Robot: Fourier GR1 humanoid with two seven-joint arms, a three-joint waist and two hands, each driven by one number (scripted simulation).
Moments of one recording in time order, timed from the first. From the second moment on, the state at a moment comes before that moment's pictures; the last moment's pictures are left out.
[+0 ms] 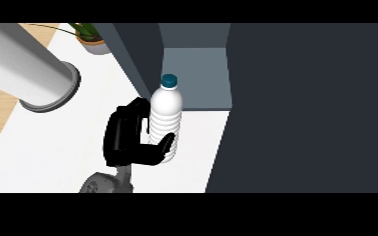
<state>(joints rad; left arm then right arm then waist) -0.11 0.00 -0.29 -1.50 0.33 0.27 -0.30 0.12 -0.35 0.73 -2.48 0.10 -0.44 0.28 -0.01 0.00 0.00</state>
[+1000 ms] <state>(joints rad) -0.63 0.00 -0.30 -1.14 0.34 0.56 -0.25 0.19 -0.38 0.73 -2.48 0.08 -0.44 0.19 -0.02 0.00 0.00</state>
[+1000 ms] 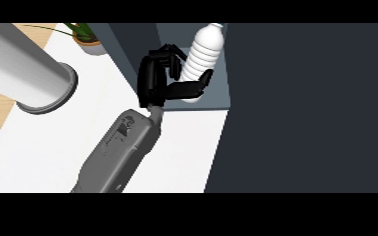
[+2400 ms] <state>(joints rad) -1.05 0.00 -0.14 -0.32 0.28 0.69 -0.43 0.18 -0.41 0.74 -2.48 0.06 -0.44 0.15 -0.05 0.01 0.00</state>
